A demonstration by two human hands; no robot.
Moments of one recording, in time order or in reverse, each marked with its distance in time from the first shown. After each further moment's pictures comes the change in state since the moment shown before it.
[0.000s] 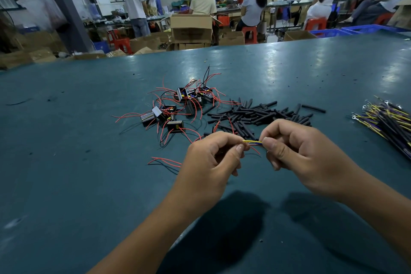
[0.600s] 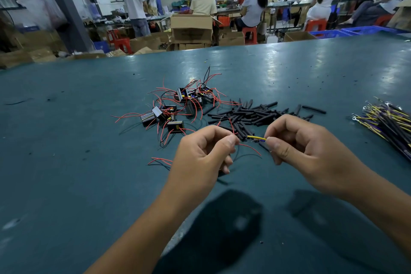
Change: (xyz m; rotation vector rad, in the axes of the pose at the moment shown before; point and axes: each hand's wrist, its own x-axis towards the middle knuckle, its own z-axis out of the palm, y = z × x) left_hand 0.002 0.006 -0.008 -0.178 0.097 -0.152; right_hand -0.001 -0.001 -0.006 -0.021 0.035 -0.024
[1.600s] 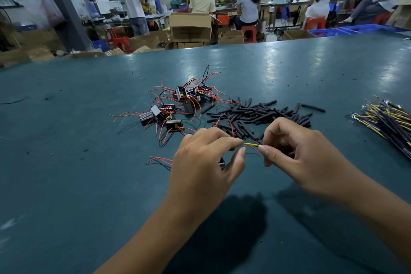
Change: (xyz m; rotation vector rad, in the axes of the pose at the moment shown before) left_hand -0.004 -0.006 0.004 0.860 0.139 0.562; right_hand -0.003 -0.003 0.008 -0.255 0.042 0.018
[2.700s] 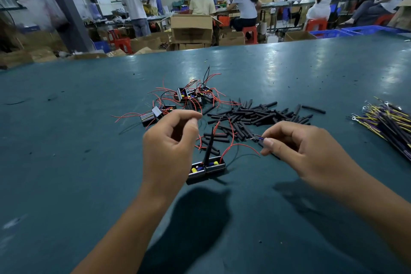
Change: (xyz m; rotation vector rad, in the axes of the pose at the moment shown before) left_hand 0.013 -0.031 -0.020 -0.417 0.231 -0.393; right_hand 0.001 0.005 -0.004 0.027 0.039 0.111
